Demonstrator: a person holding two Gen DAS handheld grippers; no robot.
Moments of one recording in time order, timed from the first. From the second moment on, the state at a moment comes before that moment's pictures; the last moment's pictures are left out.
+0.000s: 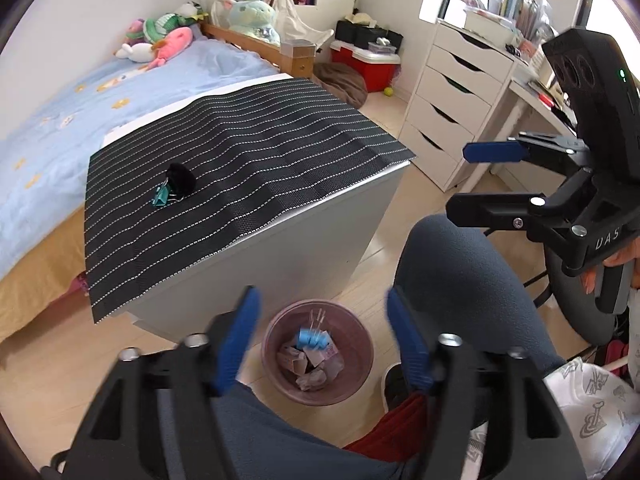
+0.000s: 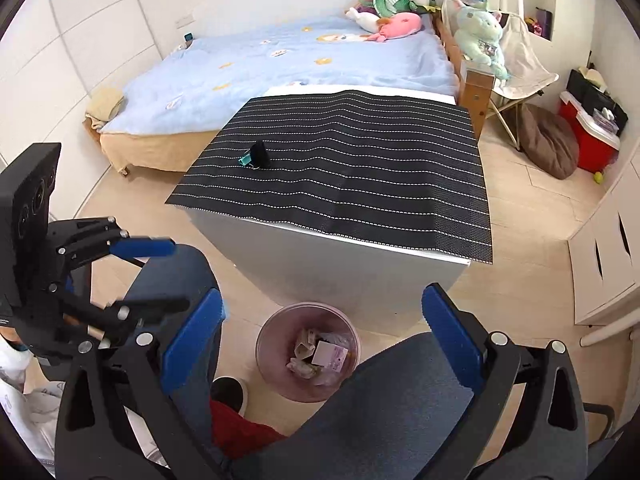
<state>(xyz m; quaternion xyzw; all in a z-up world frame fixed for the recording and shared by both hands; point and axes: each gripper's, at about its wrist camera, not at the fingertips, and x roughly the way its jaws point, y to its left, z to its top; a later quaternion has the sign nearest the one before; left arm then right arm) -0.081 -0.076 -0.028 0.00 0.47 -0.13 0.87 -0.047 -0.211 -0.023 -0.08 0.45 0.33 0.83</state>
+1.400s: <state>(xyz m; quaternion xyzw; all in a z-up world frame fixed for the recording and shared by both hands) -0.070 0.031 -0.008 -0.06 0.41 0.03 0.91 0.034 -0.078 -0.019 -0.17 0.41 0.43 0.79</state>
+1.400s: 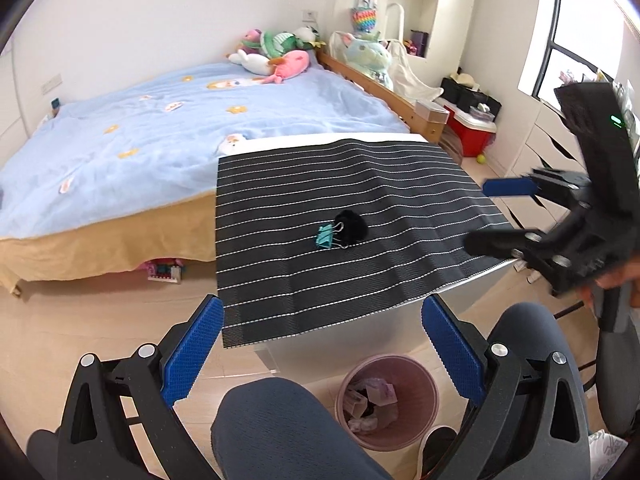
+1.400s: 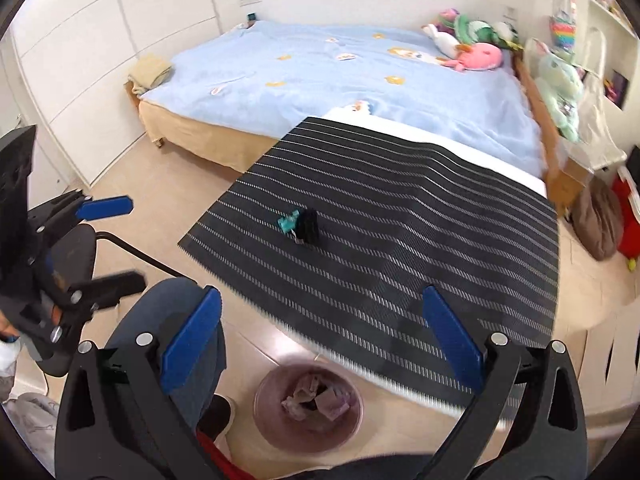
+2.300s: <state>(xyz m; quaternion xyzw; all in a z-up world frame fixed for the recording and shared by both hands) -0.081 0.053 -0.023 -0.09 0.42 0.05 0.90 0.076 0.007 -0.082 -0.24 0.46 0.47 0.71</state>
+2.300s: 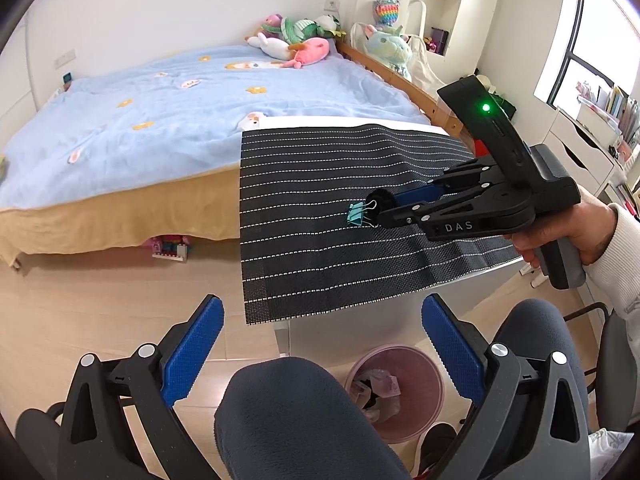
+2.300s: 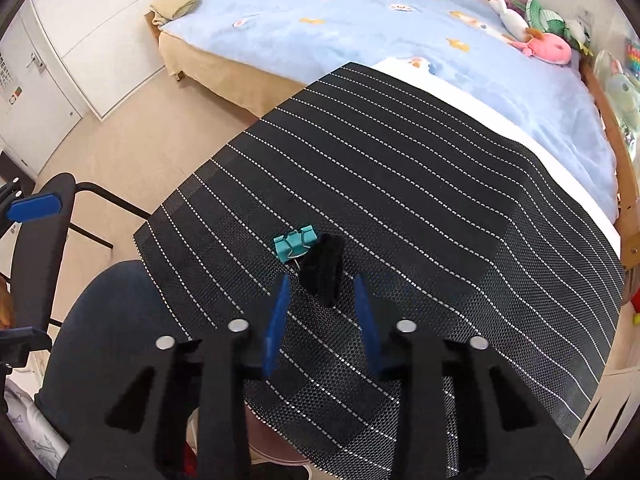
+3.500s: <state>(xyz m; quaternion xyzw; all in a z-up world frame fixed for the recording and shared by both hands) 0.037 0.042 -0.029 -0.03 0.48 -0.02 0.88 0.067 -0.073 -0.024 -0.15 0.45 0.45 0.76</state>
